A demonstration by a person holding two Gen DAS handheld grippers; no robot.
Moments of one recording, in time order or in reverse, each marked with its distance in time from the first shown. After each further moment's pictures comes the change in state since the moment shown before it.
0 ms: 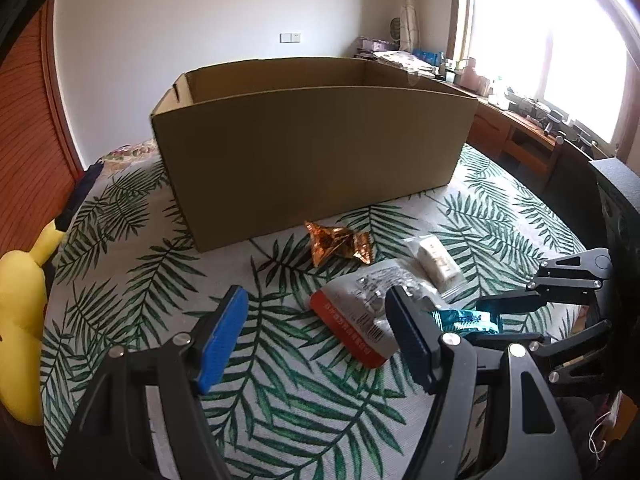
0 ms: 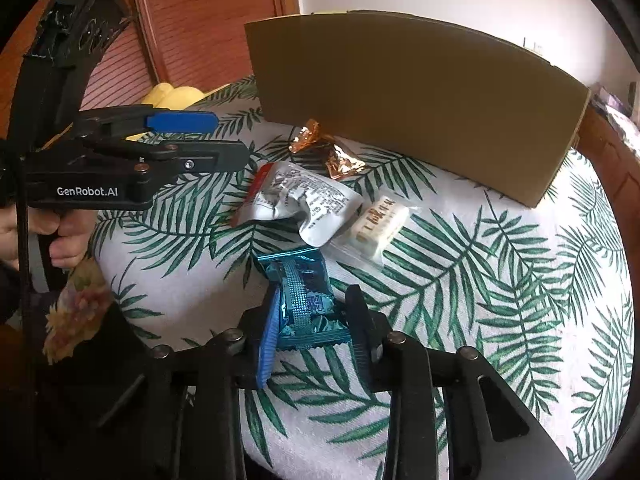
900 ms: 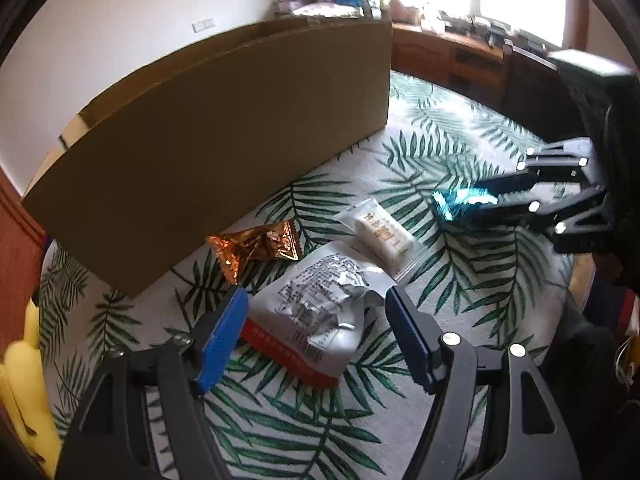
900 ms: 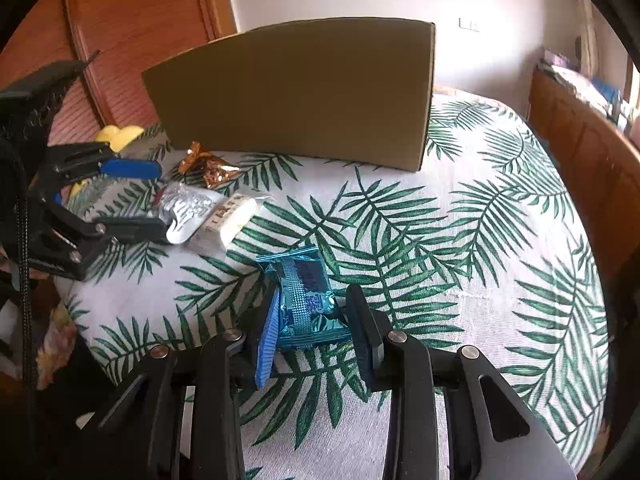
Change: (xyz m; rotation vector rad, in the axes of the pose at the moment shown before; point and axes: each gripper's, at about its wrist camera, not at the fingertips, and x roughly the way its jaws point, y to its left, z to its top) left arm 0.039 -0.057 0.009 0.320 0.168 -0.074; right arm -0.031 -0.079 -0.030 0.178 -0.062 -0.097
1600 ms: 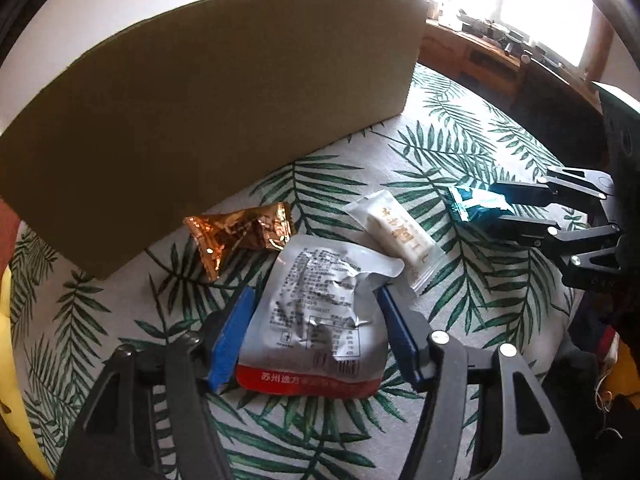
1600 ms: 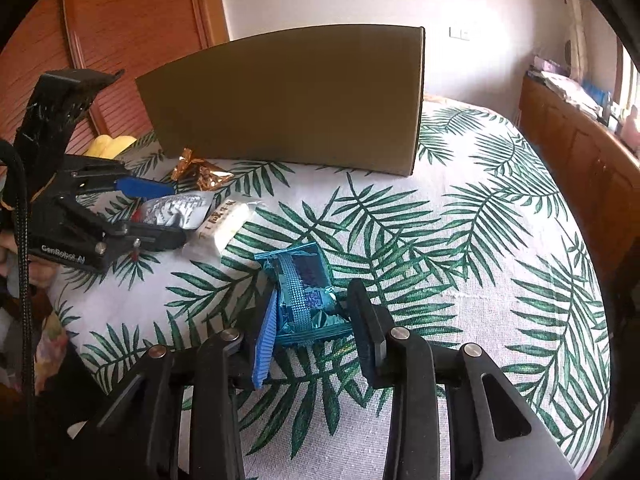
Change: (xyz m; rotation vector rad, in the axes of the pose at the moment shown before) left arm 0.020 0.013 0.000 -0.126 0.058 -0.062; right arm 0.003 0.003 -0.007 -0.001 -0.046 -0.043
